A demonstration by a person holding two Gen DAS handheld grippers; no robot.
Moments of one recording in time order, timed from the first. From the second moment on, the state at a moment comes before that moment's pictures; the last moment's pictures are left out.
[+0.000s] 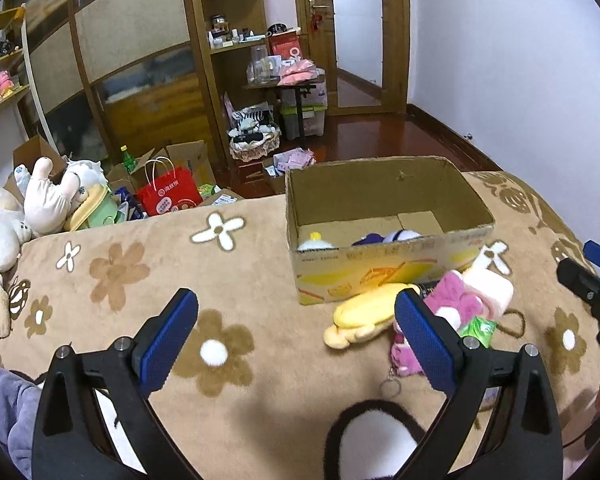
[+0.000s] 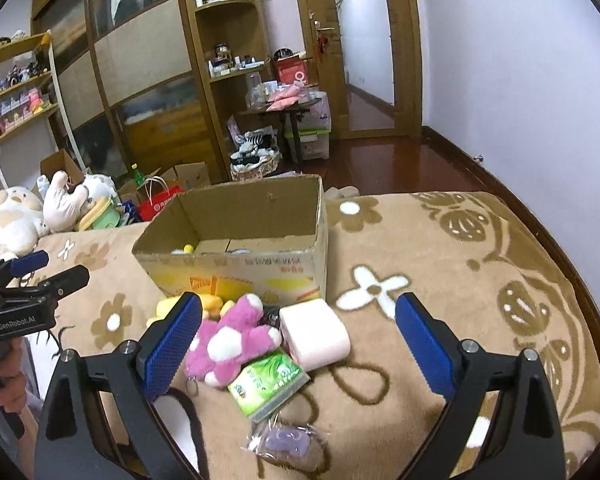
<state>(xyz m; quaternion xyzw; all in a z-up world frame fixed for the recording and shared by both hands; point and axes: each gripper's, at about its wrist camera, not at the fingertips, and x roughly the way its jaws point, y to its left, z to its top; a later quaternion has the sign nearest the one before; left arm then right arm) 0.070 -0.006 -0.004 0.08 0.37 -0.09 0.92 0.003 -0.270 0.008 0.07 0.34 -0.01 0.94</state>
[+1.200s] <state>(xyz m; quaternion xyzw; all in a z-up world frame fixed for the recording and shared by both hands) 0.119 -0.050 -0.063 0.10 0.44 -0.13 0.89 0.058 -0.293 -0.042 0.12 0.40 -0.02 0.91</state>
